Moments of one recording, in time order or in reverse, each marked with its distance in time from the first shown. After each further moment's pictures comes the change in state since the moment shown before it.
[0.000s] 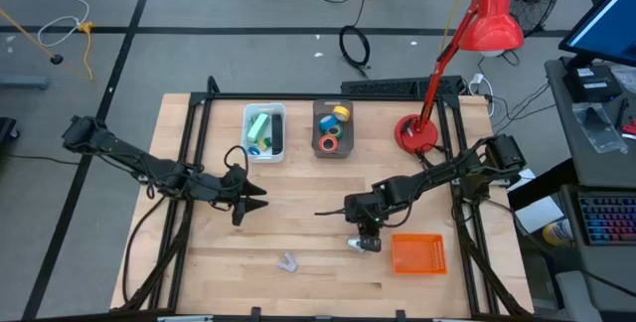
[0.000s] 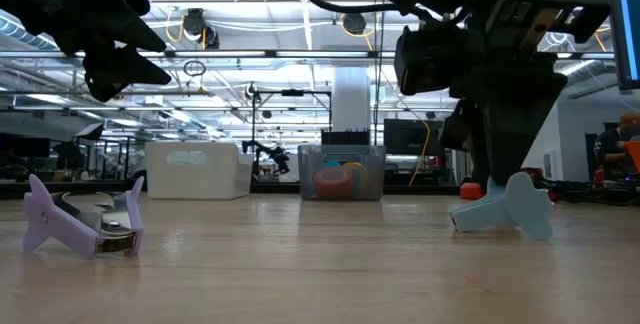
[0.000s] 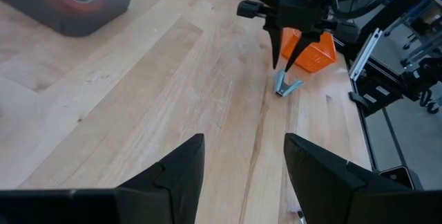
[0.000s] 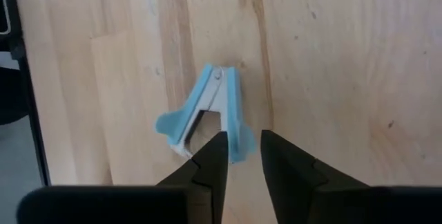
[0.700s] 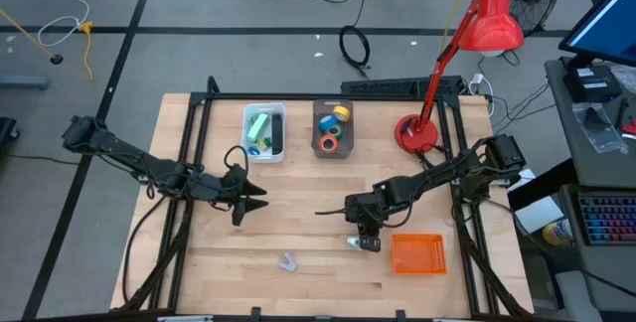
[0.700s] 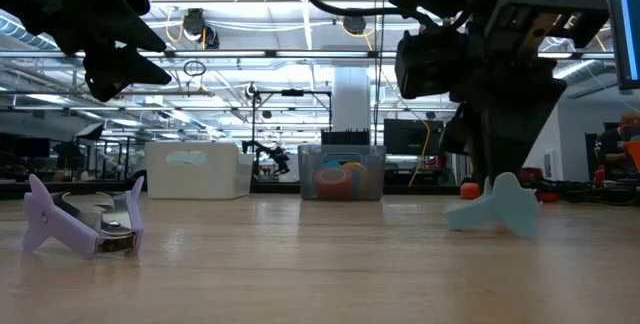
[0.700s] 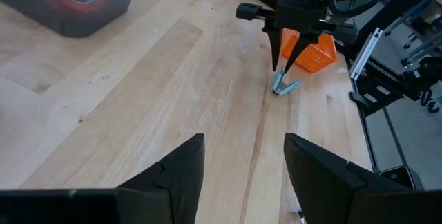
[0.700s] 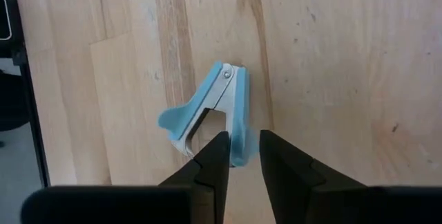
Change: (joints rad) left arm 0.000 0.000 0.000 0.000 -0.001 0.005; right arm 0.000 0.000 -0.022 0.041 -0.001 0.017
